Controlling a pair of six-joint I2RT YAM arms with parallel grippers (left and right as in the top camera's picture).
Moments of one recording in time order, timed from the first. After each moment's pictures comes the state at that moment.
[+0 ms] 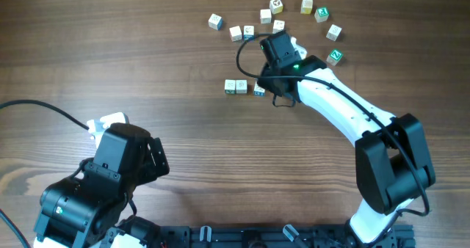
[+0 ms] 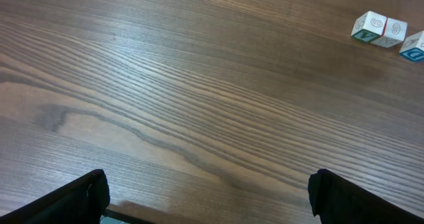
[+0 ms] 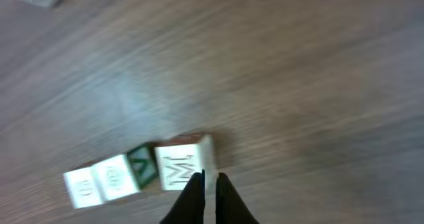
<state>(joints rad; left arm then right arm) -0.40 0.83 1.13 -1.42 -0.32 -0.63 0.47 1.88 1.33 -0.60 0.10 0.88</state>
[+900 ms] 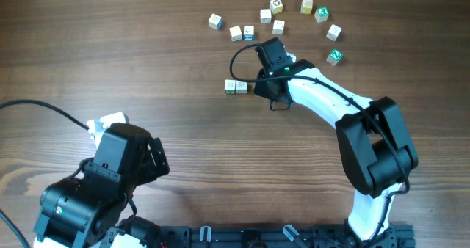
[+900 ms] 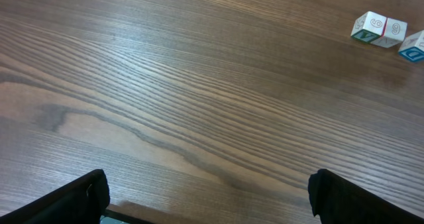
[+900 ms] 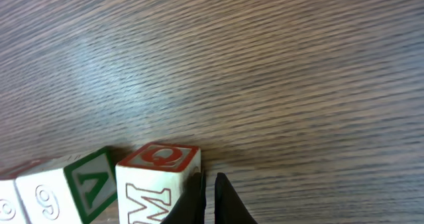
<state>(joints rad) -0.40 0.83 1.13 -1.43 -0.32 -0.63 0.47 2.01 1.32 -0.52 0.03 0.74</state>
